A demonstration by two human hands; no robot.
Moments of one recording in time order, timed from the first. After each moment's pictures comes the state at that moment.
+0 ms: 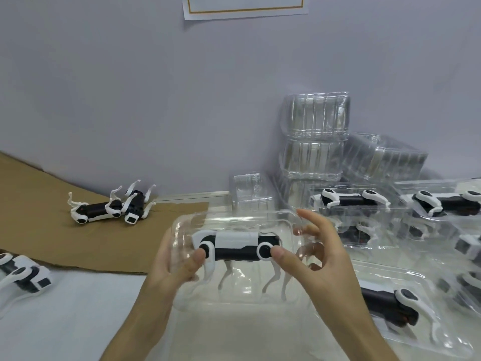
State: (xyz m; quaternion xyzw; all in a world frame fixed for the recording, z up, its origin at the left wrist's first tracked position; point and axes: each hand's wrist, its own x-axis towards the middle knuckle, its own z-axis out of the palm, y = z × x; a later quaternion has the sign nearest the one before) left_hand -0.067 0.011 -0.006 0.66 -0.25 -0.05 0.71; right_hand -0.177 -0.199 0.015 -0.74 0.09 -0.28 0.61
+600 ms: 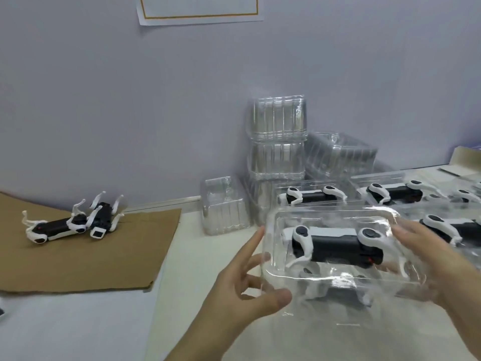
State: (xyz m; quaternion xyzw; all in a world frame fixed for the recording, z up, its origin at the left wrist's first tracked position) left_hand -0.131 -0.081 0.004 0.67 -0.34 -0.22 0.63; right_hand -0.281 -0.319 0.042 -0.67 0.27 -0.26 0.64
